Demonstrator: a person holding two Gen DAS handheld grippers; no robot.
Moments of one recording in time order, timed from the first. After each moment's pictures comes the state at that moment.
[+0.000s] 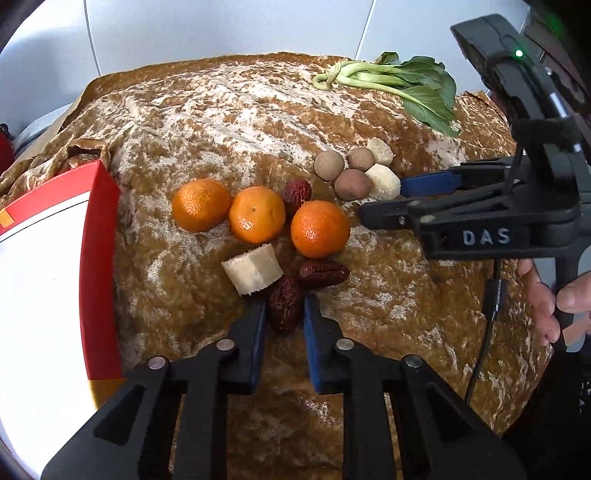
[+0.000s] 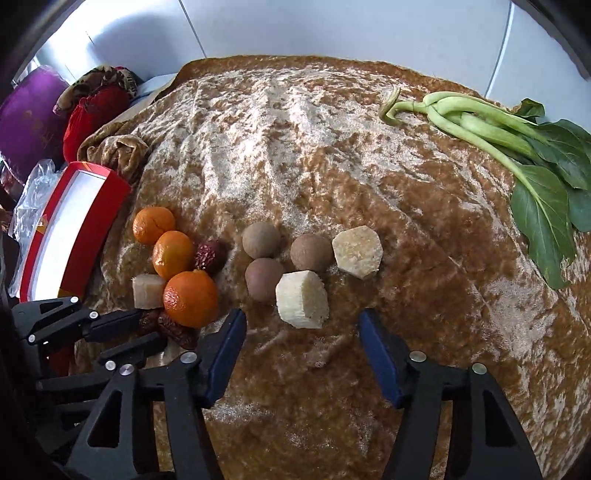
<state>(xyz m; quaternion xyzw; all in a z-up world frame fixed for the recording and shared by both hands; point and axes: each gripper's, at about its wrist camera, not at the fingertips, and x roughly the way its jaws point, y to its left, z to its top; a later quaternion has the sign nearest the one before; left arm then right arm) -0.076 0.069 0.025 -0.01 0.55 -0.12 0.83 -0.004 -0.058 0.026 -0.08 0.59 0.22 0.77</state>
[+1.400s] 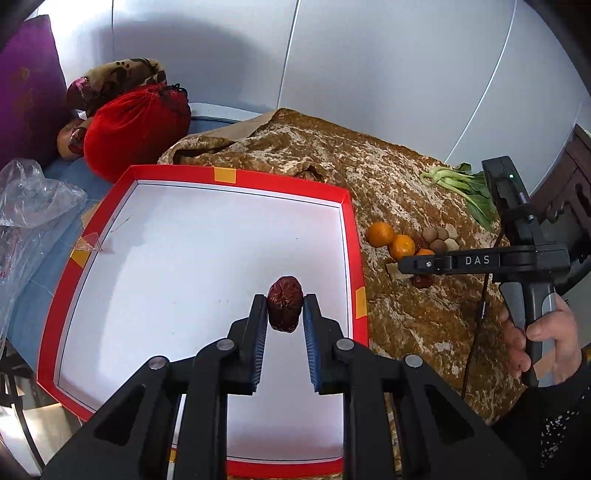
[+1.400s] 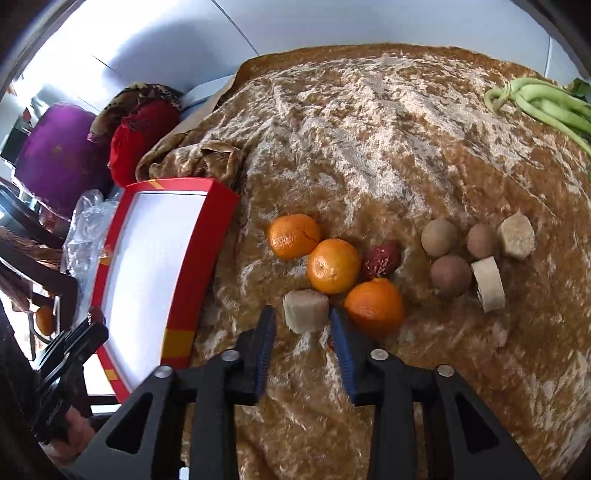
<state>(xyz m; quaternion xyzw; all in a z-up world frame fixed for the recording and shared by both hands) -0.162 0.218 0.095 -0.11 0.47 0.01 0.88 -0.027 0.014 0.043 0.05 0.63 0.27 0.73</state>
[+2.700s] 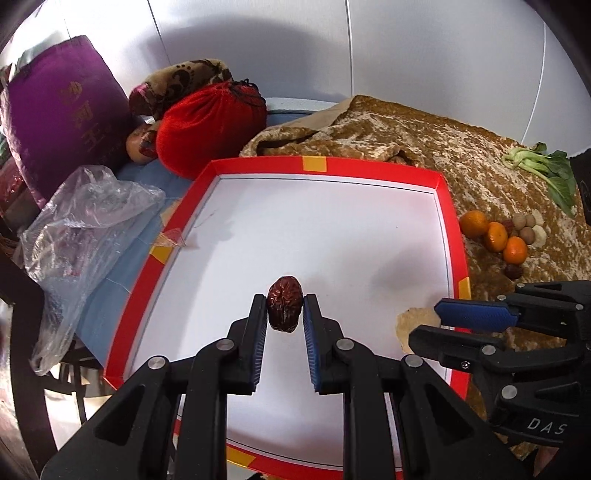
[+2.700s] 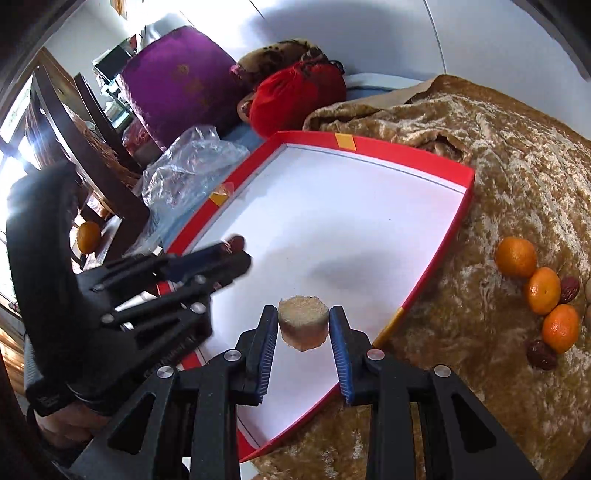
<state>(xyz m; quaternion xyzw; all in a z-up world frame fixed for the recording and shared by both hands) -0.165 0.235 0.081 0.00 0.48 0.17 0.86 -0.116 0.115 0.071 -0.01 0.54 0.45 0.72</state>
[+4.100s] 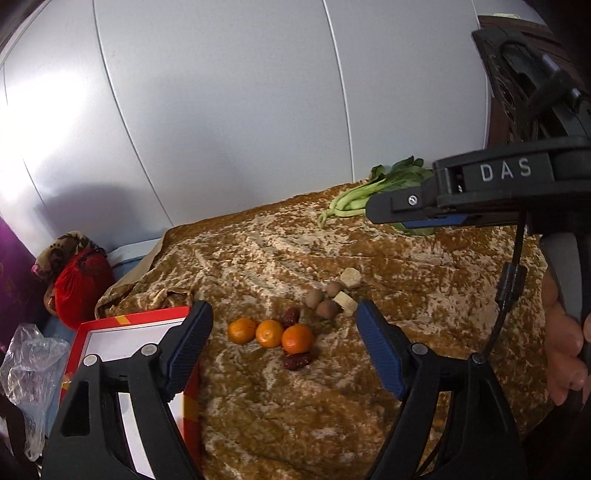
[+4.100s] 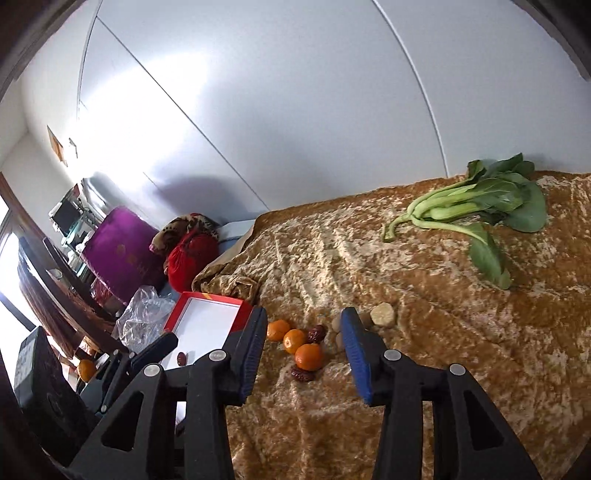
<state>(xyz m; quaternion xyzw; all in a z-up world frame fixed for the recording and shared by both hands) -0.125 -0.008 0.139 0.11 0.36 -0.01 0.93 -0.049 -0.148 0.152 0.17 0.44 0.29 0.83</state>
